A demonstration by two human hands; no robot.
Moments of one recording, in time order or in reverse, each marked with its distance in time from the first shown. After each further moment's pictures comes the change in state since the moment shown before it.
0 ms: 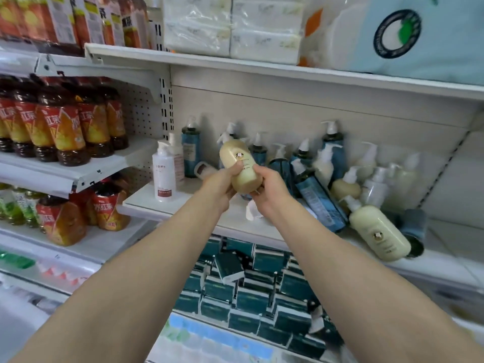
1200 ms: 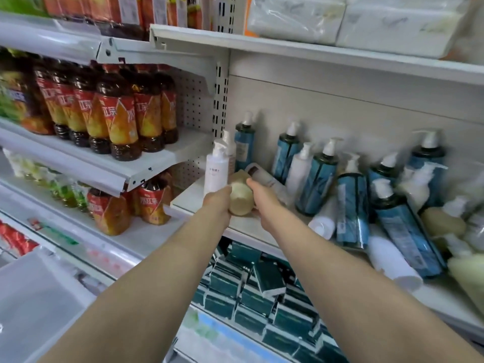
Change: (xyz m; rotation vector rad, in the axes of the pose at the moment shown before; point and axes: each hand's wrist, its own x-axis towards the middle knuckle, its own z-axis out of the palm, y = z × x) left_hand 0.089 0.008 -0.127 -0.012 0.361 -0.053; right_hand 0.087 0.097 0.104 -0.465 0.009 0.152
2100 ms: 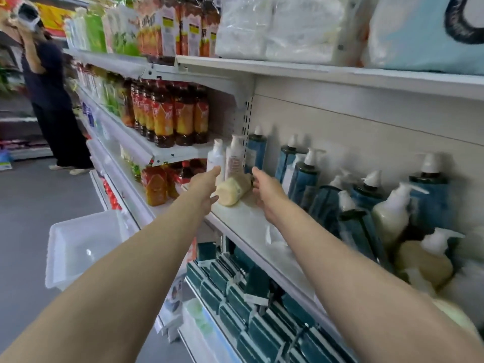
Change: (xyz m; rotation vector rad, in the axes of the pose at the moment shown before) left_hand -0.133 -0.020 0.065 0.032 0.362 0.331; right_hand -0.024 -0.040 -0.124 -0.116 -0.521 -0.143
